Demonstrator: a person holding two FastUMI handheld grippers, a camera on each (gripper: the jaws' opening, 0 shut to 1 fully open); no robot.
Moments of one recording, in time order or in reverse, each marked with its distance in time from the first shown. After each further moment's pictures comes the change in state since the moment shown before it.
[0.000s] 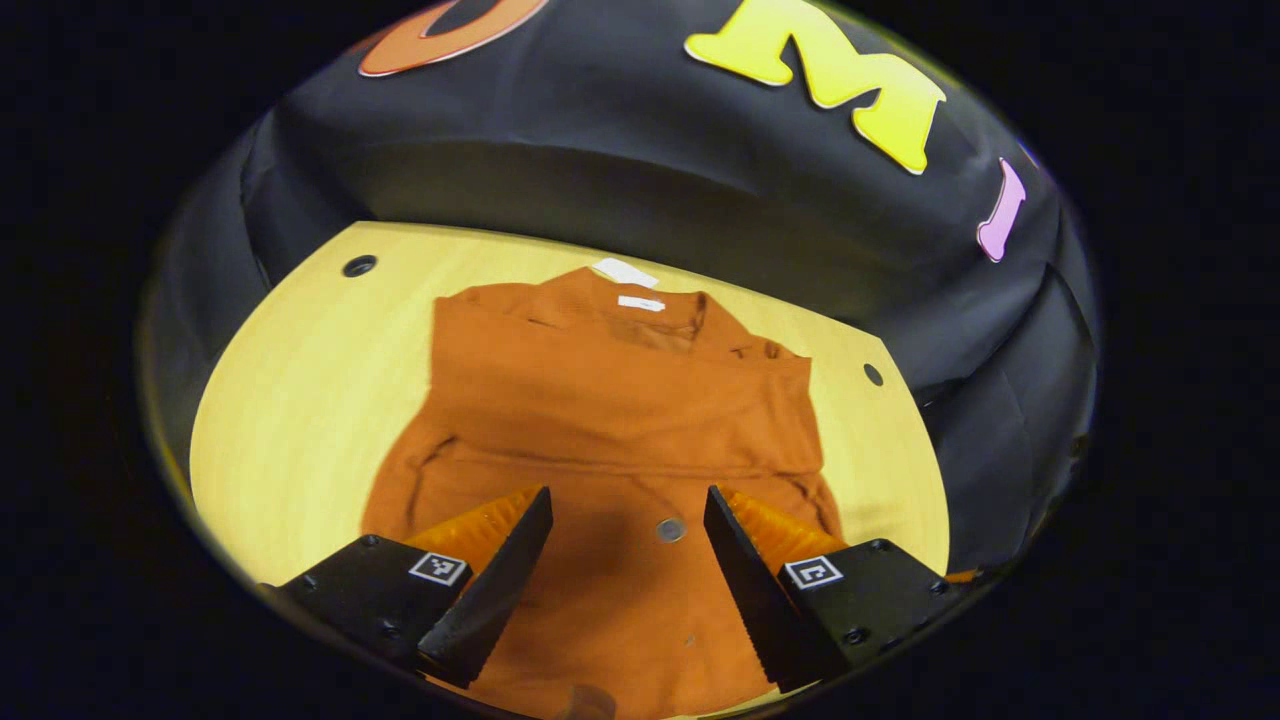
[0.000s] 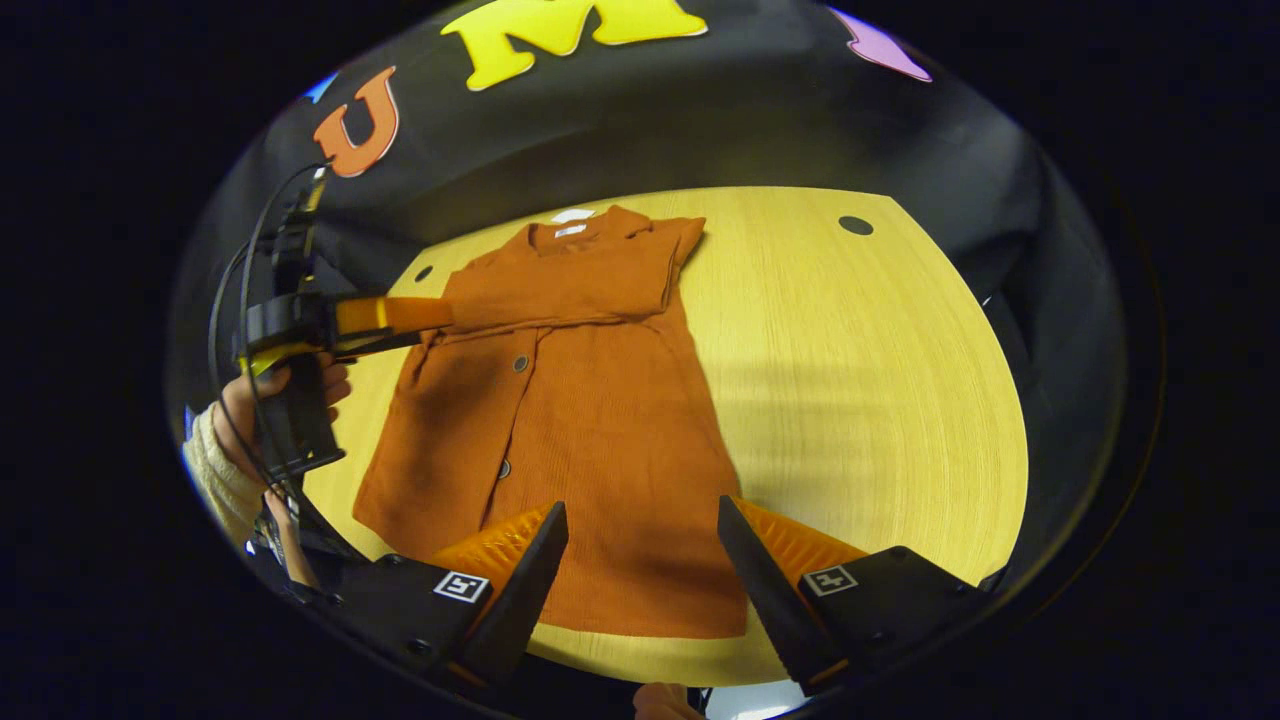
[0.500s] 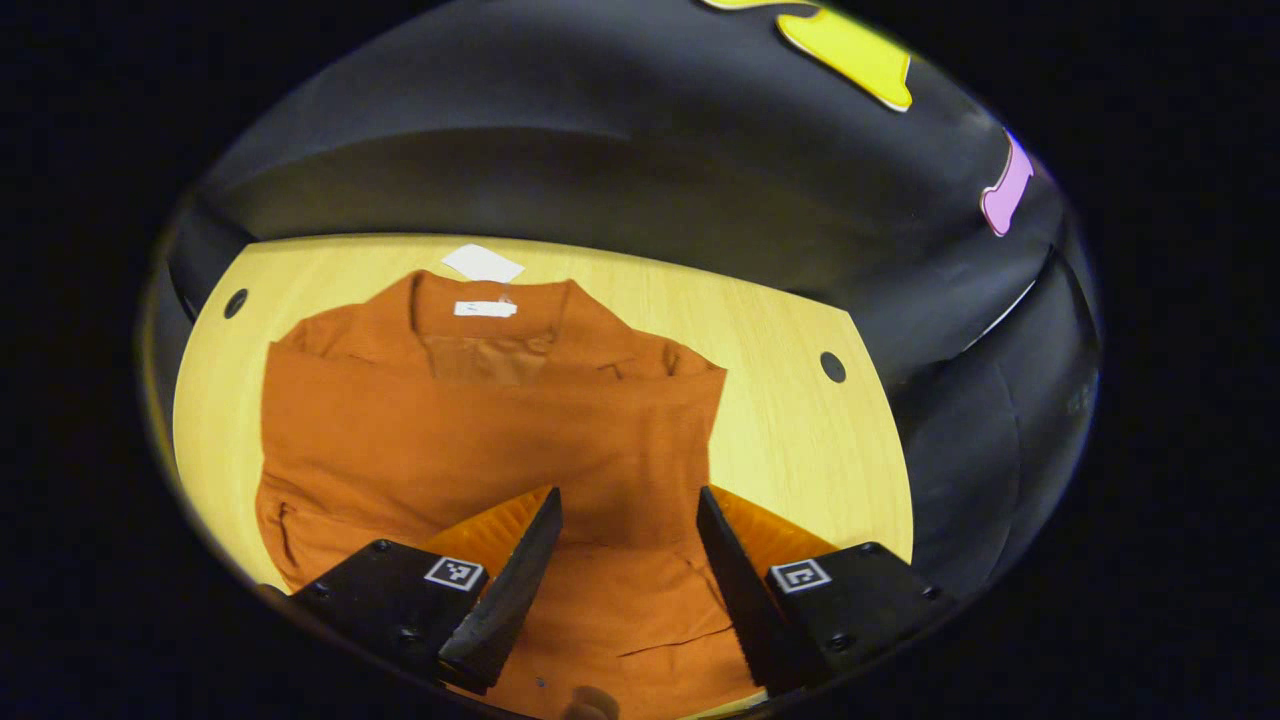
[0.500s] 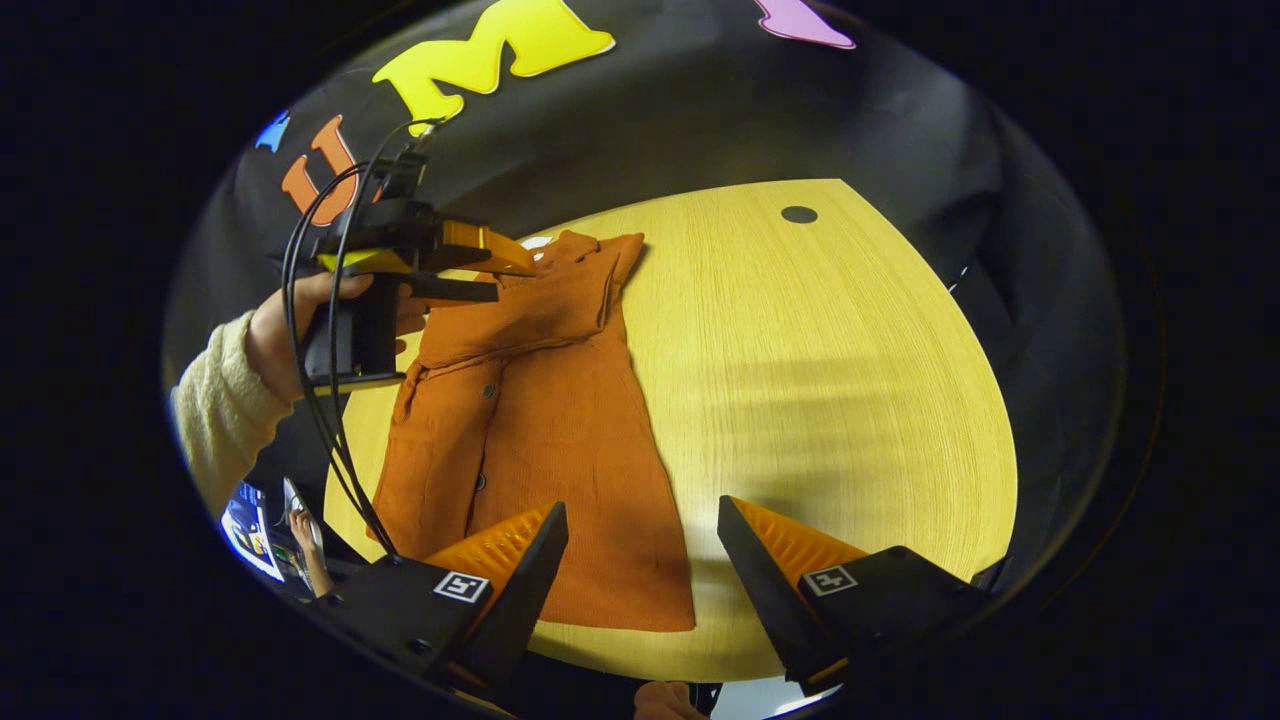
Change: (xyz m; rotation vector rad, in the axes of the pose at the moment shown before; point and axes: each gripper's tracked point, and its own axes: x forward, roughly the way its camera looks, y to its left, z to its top) left arm 0.089 -0.153 0.056 0.033 0.149 -0.105; right arm -0.031 -0.060 0.013 0.127 -0.046 0.035
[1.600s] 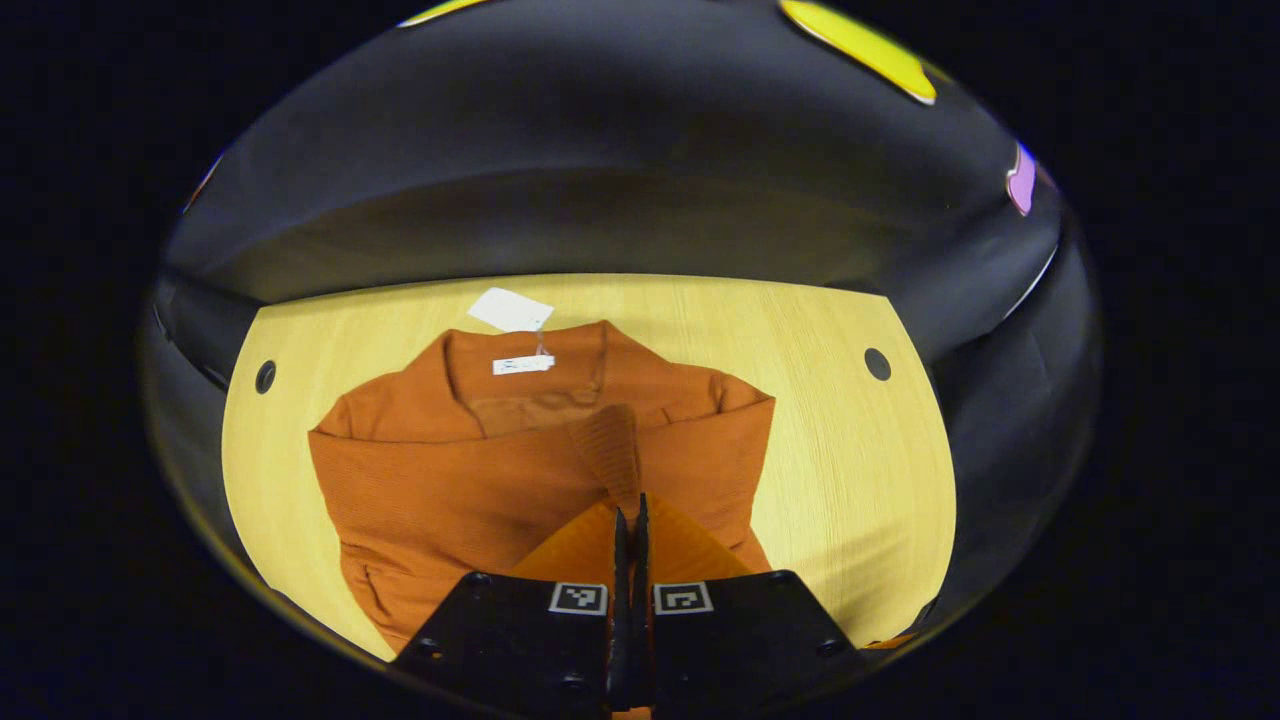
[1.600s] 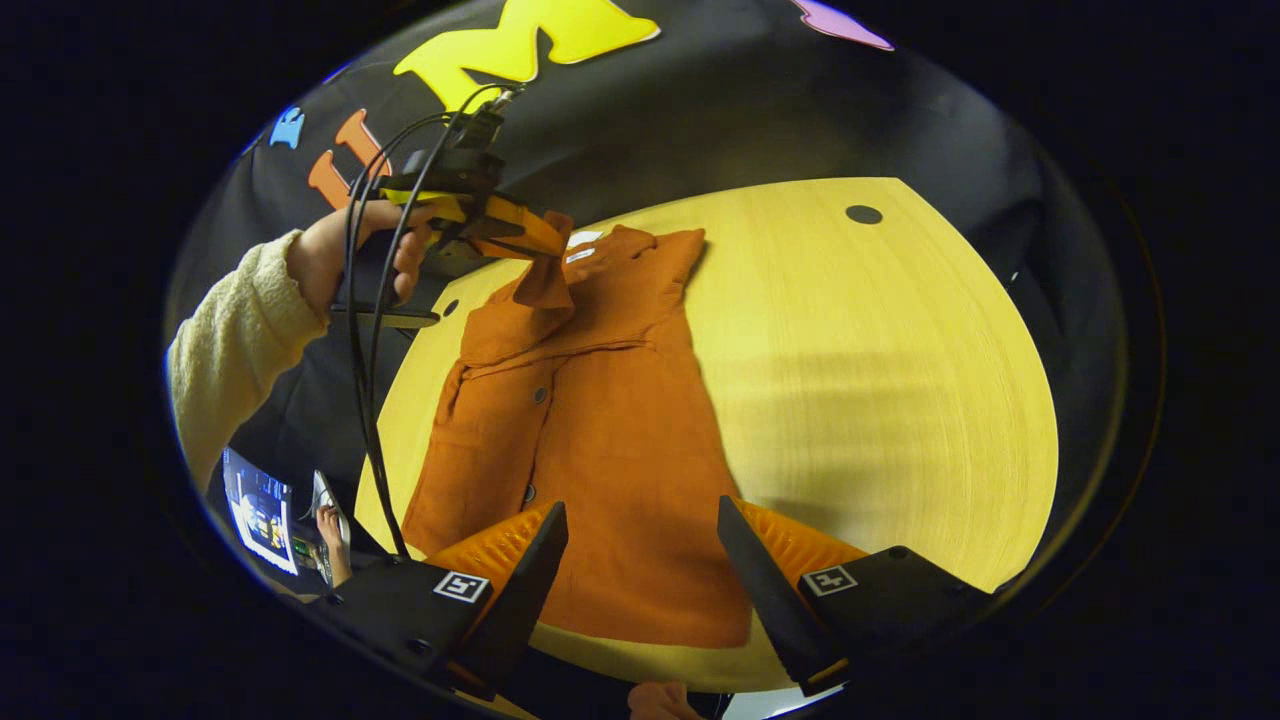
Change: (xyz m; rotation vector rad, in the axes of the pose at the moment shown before) left arm 0.040 0.001 0.007 0.136 0.140 0.131; right arm 0.016 0.029 0.008 0.003 0.025 0.125
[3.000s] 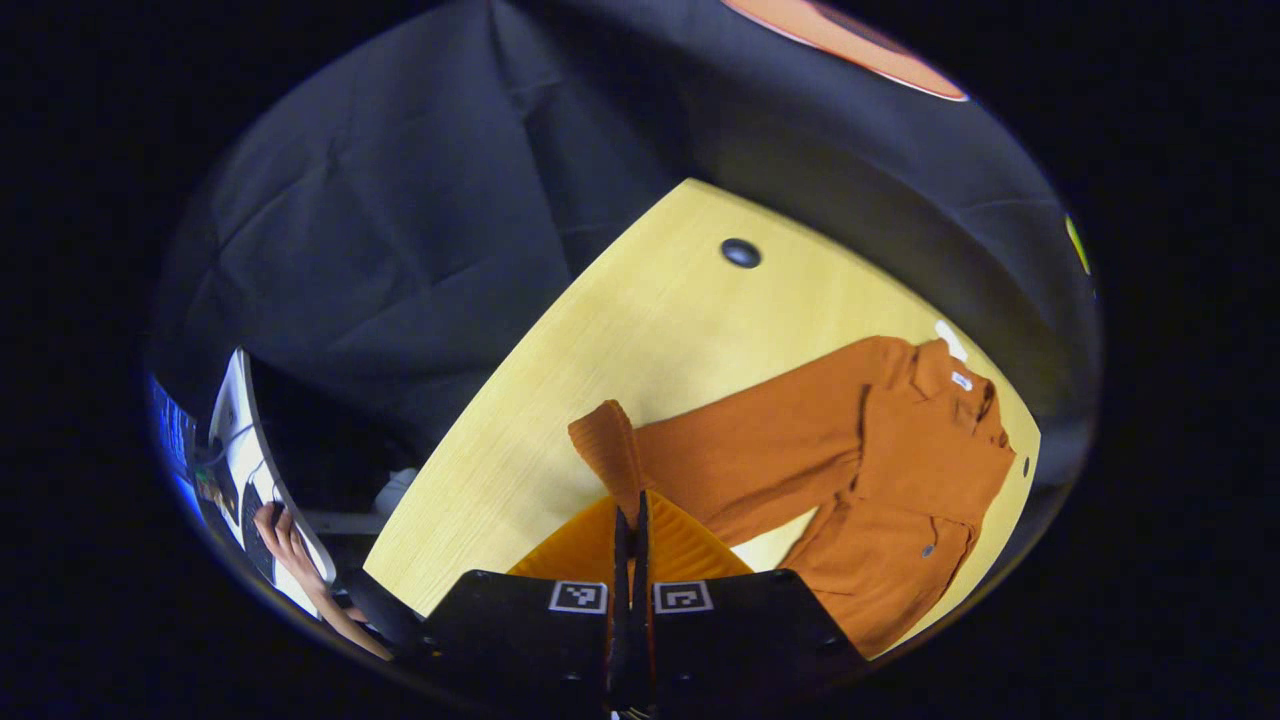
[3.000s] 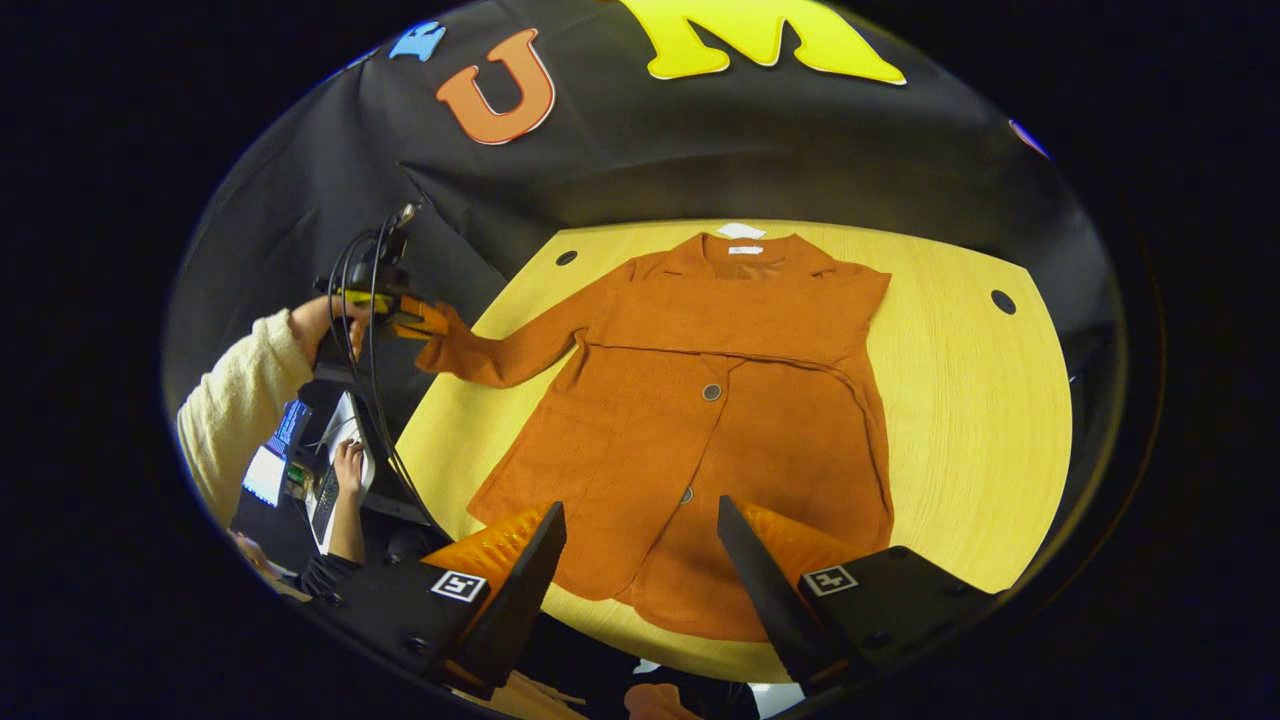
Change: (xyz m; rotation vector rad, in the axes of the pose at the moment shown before) left arm -0.177 0.412 -0.191 -0.502 -0.026 0.357; right arm 0.003 0.175 -0.010 -0.297 0.060 0.115
